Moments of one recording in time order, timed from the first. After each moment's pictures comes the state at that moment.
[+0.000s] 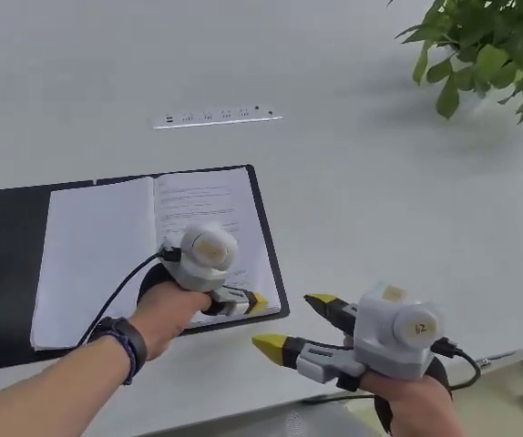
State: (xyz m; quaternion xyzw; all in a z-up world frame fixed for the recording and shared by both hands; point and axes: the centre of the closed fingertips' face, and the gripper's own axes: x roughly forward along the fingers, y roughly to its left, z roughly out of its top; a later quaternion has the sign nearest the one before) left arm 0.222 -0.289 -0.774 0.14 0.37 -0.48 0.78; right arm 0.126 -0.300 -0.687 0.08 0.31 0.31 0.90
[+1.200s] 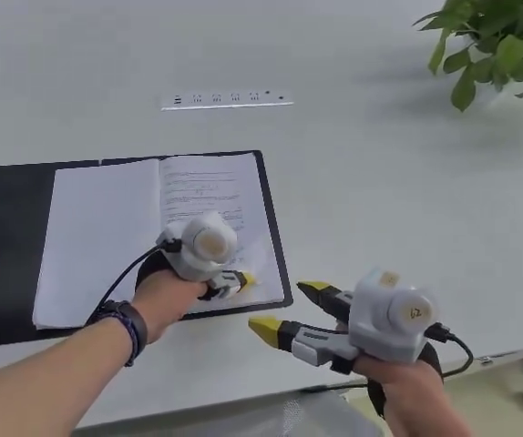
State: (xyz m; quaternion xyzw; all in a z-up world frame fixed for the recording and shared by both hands) left arm 0.239 -0.272 -0.783 0.17 0.34 -0.47 0.79; right arm 0.140 -0.290 -0.691 0.11 0.31 0.32 0.89
